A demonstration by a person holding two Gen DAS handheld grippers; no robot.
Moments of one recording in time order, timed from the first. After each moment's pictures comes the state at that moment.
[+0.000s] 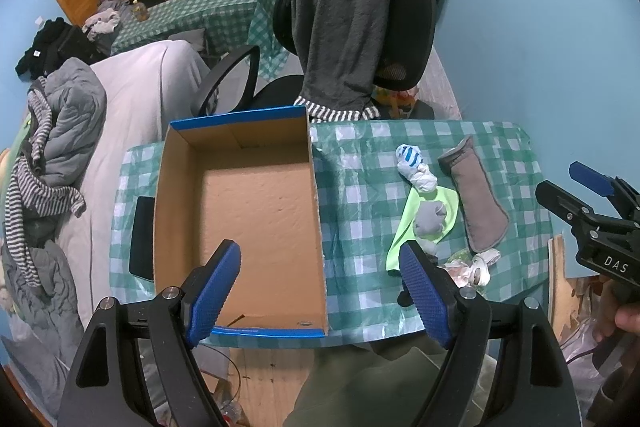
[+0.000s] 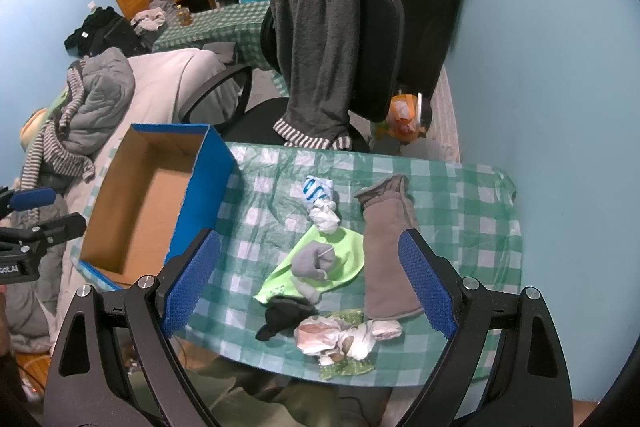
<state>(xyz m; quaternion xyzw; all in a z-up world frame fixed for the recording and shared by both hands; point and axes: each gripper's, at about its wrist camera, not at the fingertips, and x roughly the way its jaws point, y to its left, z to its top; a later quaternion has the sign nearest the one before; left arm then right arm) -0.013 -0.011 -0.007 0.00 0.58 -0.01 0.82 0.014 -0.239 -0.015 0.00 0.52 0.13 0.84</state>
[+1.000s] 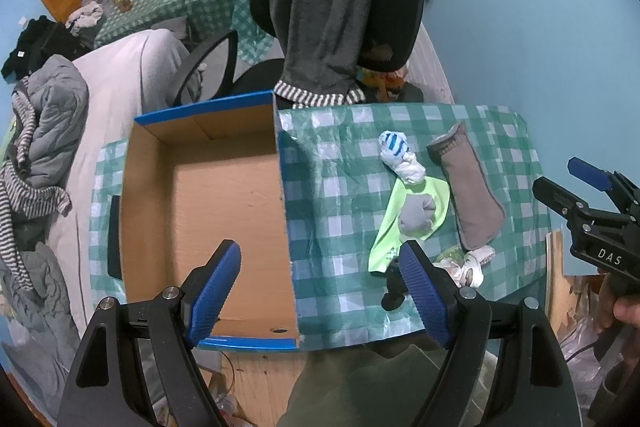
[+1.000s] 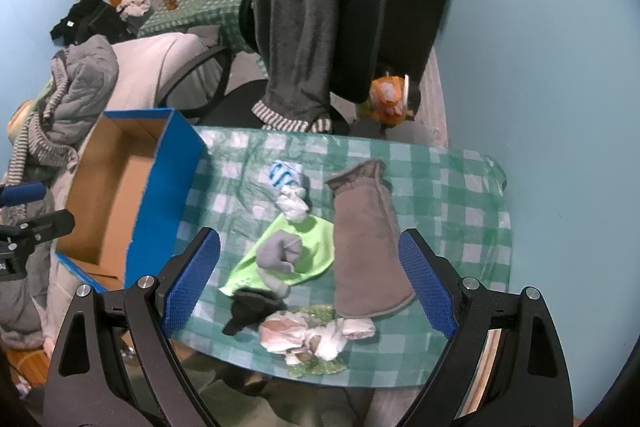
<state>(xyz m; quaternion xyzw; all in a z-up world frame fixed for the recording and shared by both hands) 0.013 -0.038 -0.035 0.00 0.61 -0.03 0.79 0.028 -0.270 -0.045 -0.01 0.55 0.10 0.83</state>
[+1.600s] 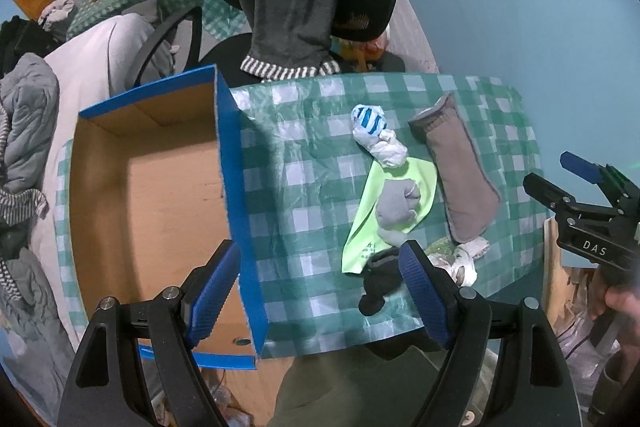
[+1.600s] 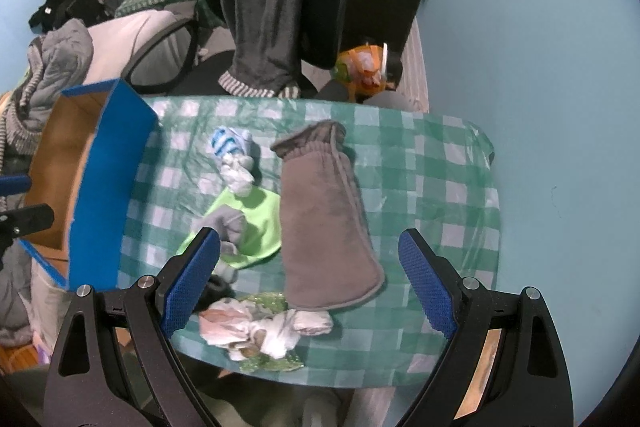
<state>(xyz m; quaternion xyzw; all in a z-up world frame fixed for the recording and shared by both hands) 0.038 -0.077 -0.085 0.00 0.65 -0.06 0.76 0.042 -0.310 -0.099 -0.03 0.59 0.08 0.80</state>
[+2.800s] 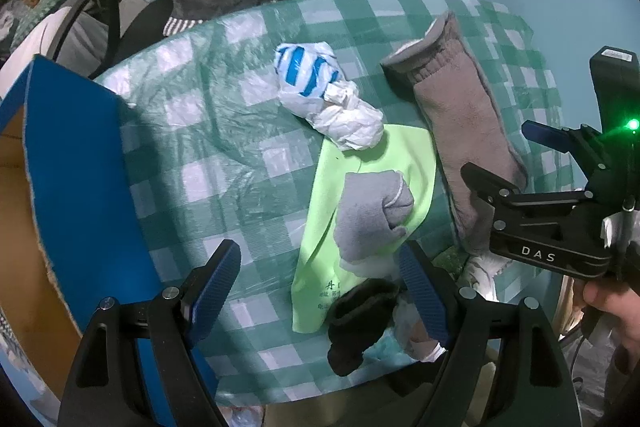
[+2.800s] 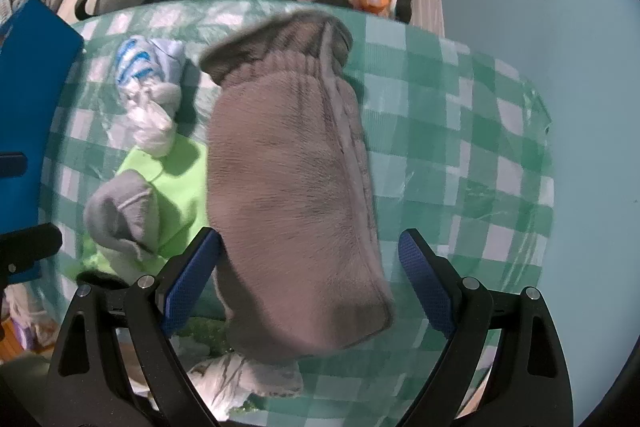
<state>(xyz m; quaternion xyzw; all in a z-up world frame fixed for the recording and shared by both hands) 0.084 -0.150 -0.207 0.04 0.71 -0.13 0.69 0.076 -0.311 -0.232 -0.07 0.67 0.08 0.73</state>
